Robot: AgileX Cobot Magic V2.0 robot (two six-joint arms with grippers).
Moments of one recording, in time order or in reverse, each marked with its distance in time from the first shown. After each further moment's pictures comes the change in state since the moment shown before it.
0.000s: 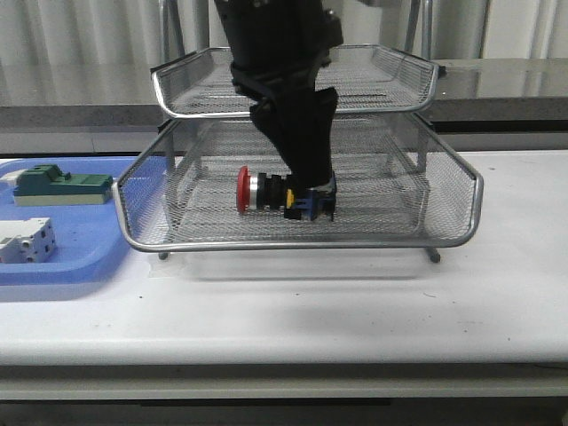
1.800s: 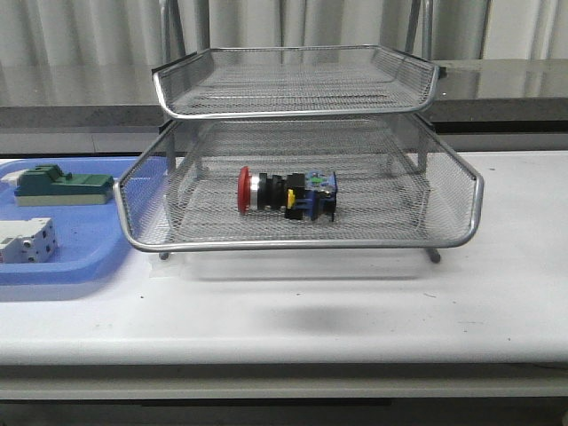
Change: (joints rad) left arm 0.749 -1.435 1.197 -0.034 -0.777 -0.494; right arm 0.000 0.000 0.000 0.000 0.000 0.000
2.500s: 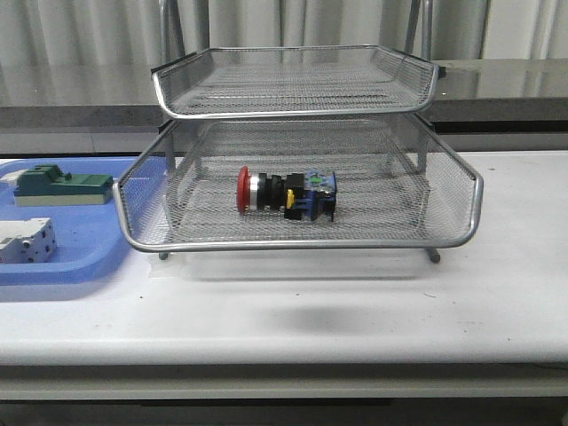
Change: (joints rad) left arm 0.000 -0.100 0.105 -0.002 -0.090 0.000; right arm 0.000 0.000 0.000 0.000 0.000 0.002
